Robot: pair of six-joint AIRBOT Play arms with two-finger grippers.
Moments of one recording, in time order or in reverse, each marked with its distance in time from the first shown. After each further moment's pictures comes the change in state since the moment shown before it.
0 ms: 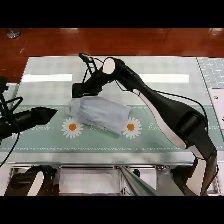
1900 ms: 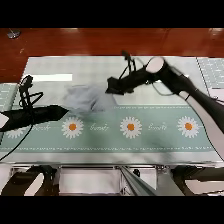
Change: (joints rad) left arm -0.135 -0.231 -0.006 0.012 0.121 0.027; right arm -0.239 0.429 -0.495 0.058 -0.039 -0.006
